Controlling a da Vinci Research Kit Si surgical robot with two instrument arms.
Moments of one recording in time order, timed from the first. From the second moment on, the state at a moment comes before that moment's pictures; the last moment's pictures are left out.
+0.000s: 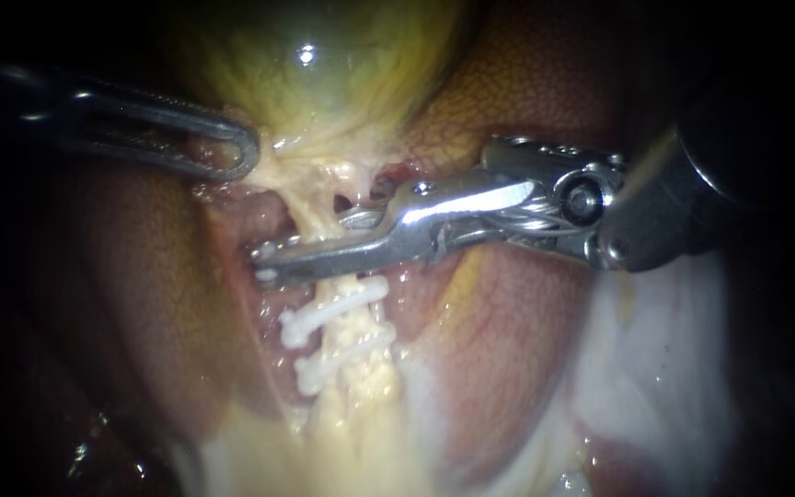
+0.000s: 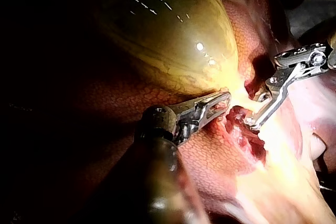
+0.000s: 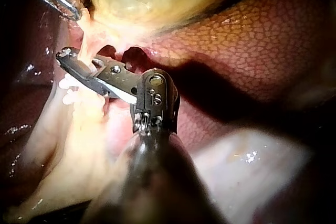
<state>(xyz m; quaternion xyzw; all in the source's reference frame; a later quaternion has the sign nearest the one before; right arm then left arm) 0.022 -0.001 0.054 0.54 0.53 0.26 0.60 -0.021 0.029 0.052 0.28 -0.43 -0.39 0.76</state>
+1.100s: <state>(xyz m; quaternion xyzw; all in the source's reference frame) 0.019 -0.003 0.054 0.22 0.56 0.18 0.78 -0.020 0.029 0.052 0.28 -0.43 -0.39 0.76</state>
